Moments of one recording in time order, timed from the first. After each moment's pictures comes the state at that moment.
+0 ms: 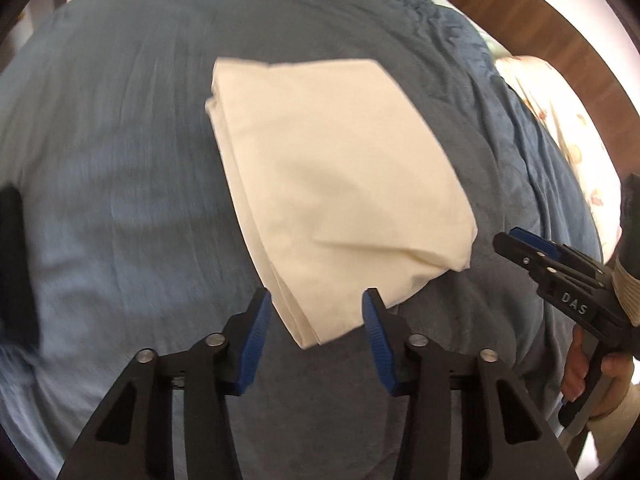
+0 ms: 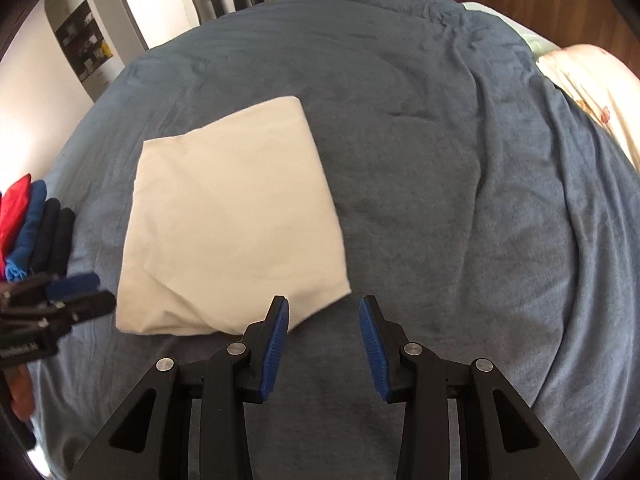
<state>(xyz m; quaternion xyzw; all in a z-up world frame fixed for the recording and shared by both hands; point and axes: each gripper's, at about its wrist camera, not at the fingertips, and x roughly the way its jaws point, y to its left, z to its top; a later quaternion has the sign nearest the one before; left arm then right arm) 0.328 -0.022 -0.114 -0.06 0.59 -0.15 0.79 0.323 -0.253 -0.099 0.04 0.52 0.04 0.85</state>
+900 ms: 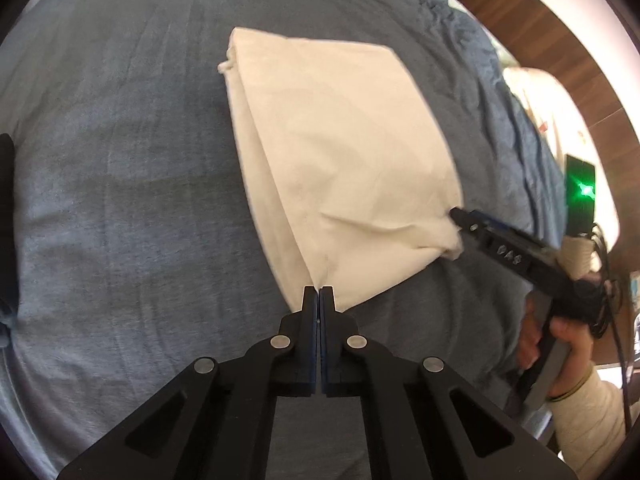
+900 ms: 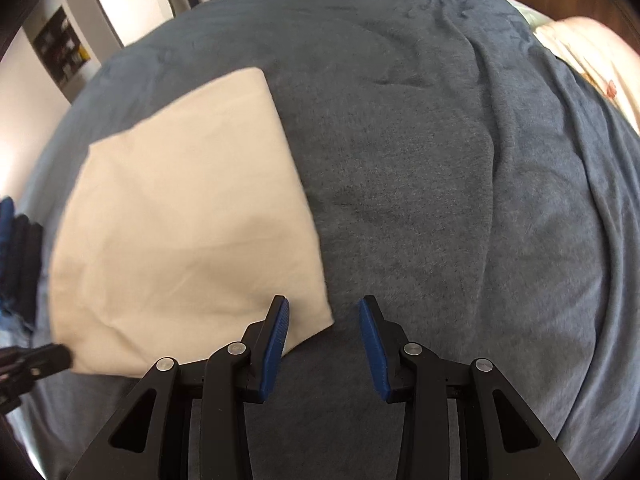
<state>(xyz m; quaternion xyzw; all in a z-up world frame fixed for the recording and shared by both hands) 0.317 -0.012 -0.123 -0.10 0.61 -0.15 0.77 0.358 -0.257 -0.145 0.05 0.54 0.00 0.84</state>
